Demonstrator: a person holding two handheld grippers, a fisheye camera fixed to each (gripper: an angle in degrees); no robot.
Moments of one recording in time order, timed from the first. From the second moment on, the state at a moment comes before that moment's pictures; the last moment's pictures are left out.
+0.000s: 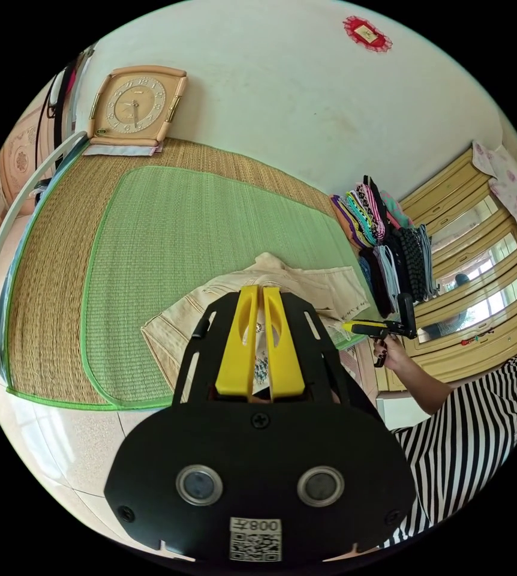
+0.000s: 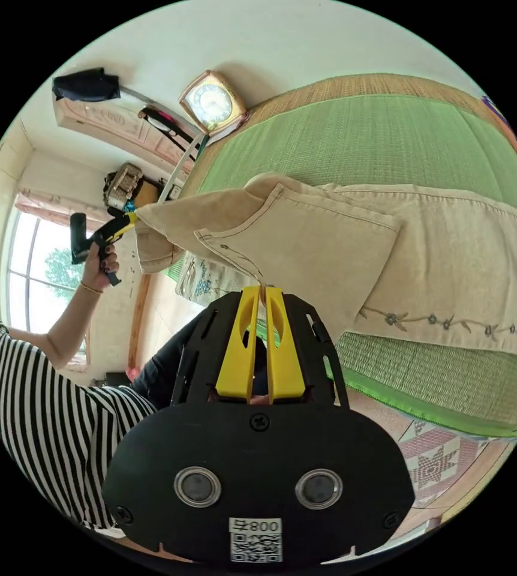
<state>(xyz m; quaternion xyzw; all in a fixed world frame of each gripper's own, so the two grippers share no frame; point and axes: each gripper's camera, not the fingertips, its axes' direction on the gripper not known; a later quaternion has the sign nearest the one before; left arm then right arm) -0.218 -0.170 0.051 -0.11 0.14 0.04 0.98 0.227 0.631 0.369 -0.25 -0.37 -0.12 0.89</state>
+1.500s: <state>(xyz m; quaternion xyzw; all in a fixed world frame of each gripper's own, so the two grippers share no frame) -0.086 -0.317 0.234 -0.26 0.09 0.14 0.95 0.250 0.495 0.432 -0.18 -0.17 -0.06 0.97</state>
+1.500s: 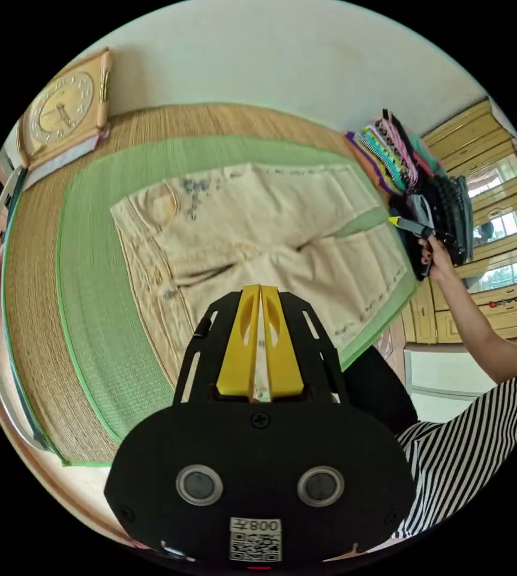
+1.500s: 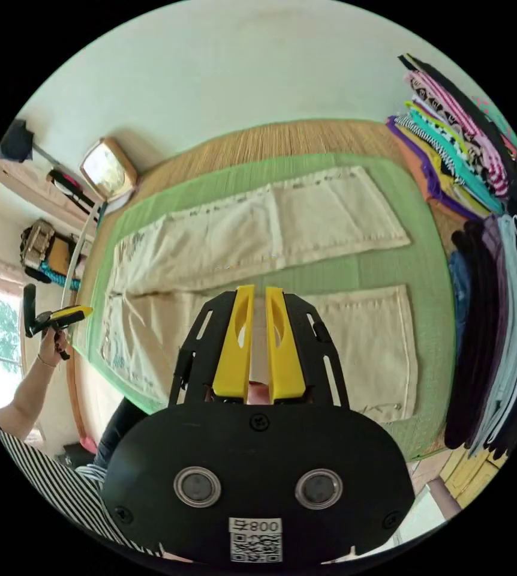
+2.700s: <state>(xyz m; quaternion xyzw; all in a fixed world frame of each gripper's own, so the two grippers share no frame) -0.002 -0.339 0.313 -0.26 0.12 0.14 0.95 0.288 0.612 0.394 -0.24 -0.11 0.06 0.96</state>
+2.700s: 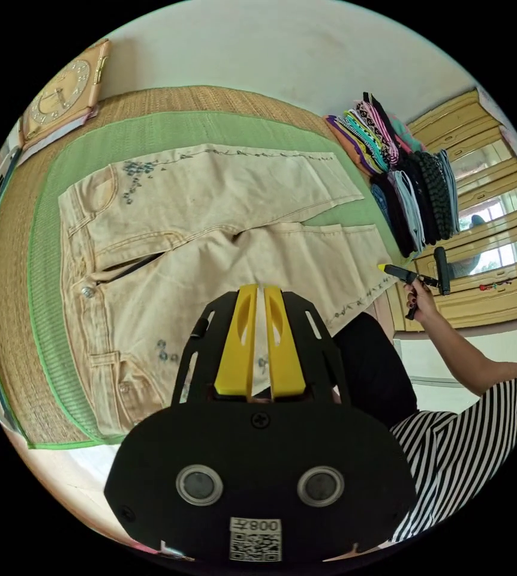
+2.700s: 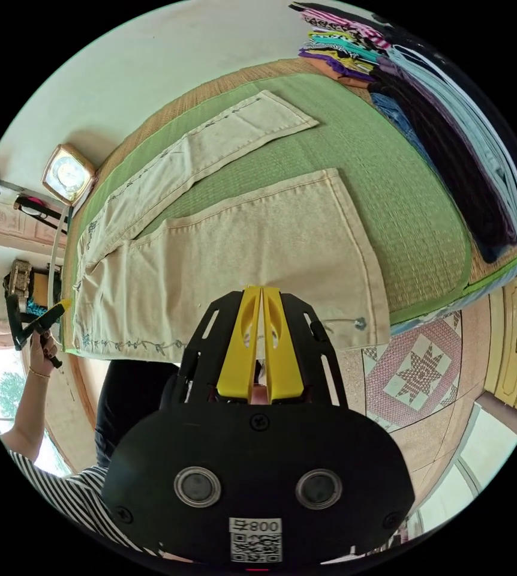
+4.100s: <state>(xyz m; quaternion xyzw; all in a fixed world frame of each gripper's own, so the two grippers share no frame) 0.193 -0.442 0.512 -0.31 0.08 0.25 0.91 0.286 0.520 0.474 -0.17 -0.17 -0.09 0.97</state>
